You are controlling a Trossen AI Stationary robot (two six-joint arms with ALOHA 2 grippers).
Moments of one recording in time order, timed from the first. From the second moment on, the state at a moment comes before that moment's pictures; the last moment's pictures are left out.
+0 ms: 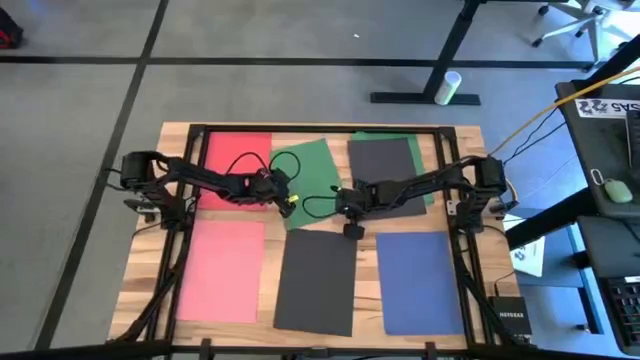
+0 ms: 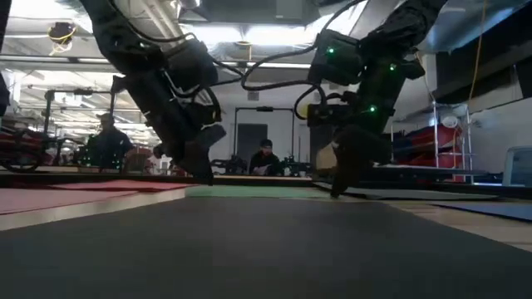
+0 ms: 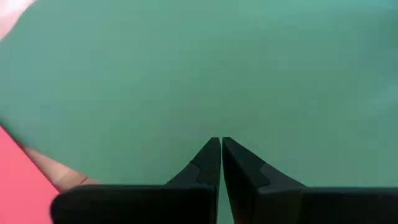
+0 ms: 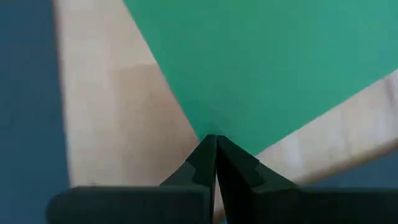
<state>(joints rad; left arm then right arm) 0.20 1.62 0.66 0.05 -0.35 -0.40 -0.02 1.80 0.95 -0.35 0.12 0.12</state>
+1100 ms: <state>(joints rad) 0.29 1.69 0.70 0.02 -0.33 -0.34 0.02 1.79 0.98 -0.28 0.14 0.12</state>
